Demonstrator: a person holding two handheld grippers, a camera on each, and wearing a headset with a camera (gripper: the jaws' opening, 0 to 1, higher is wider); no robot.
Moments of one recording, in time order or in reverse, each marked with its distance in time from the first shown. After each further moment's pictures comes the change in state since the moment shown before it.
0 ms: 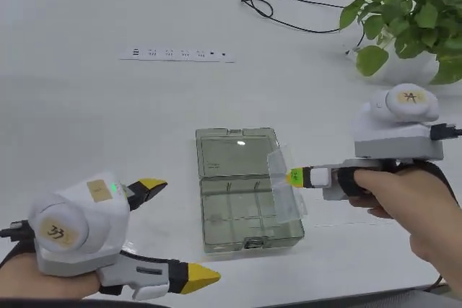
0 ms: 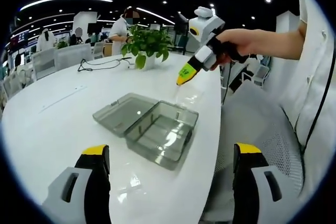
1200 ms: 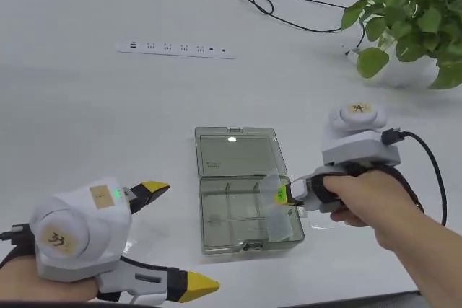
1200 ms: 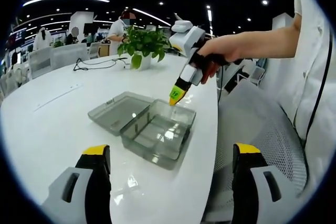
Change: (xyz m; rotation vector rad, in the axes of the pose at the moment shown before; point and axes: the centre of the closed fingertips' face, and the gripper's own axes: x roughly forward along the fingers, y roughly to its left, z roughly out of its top) left arm 0.004 0.001 -0.009 -0.003 -0.016 -0.044; right arm 0.048 -0.026 -0.029 0.077 0.188 -0.093
